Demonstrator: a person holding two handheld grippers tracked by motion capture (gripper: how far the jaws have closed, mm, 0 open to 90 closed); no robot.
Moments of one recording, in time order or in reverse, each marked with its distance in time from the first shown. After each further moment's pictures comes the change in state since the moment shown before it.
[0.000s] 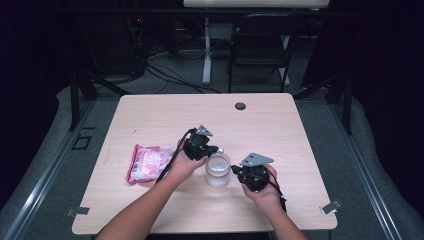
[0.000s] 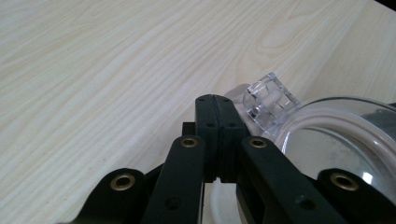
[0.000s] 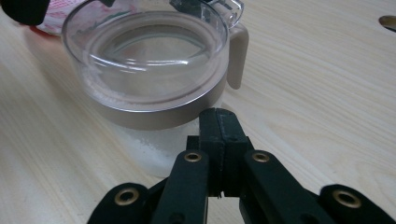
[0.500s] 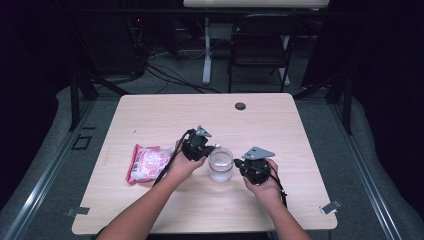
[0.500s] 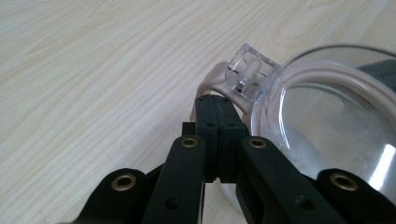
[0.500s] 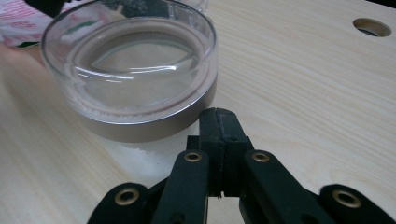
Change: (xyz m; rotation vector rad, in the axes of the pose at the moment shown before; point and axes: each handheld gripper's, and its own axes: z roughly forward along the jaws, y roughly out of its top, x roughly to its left) left arm 0.001 -0.003 -0.001 0.025 0.044 -0.006; right arm -0.017 0.005 0.009 -0.014 -0.046 0.021
